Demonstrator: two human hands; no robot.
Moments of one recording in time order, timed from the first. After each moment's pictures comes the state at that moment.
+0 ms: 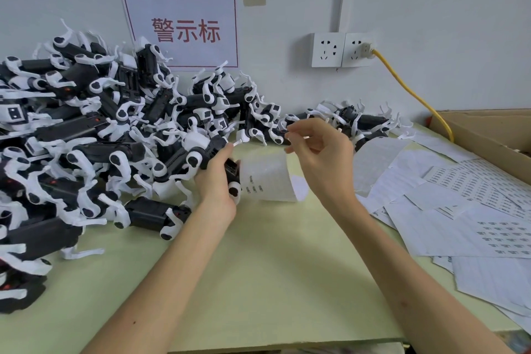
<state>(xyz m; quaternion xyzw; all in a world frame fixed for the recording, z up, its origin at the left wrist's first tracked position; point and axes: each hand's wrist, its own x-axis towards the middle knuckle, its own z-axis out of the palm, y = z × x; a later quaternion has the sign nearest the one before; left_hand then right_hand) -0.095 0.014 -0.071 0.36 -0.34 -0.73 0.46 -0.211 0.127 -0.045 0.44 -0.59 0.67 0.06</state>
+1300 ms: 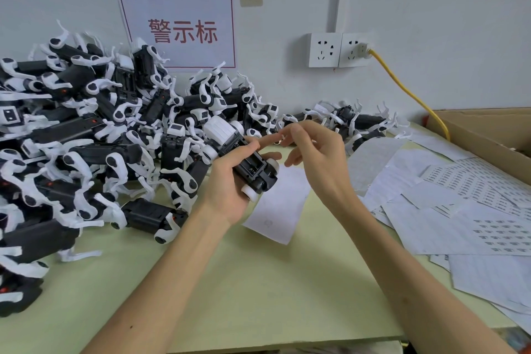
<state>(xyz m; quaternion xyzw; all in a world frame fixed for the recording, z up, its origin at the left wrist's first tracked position) -0.086 0.037 -0.055 0.06 -0.49 -0.82 0.30 -0.213 0.132 -0.040 0.46 -0.57 0.68 -0.05</state>
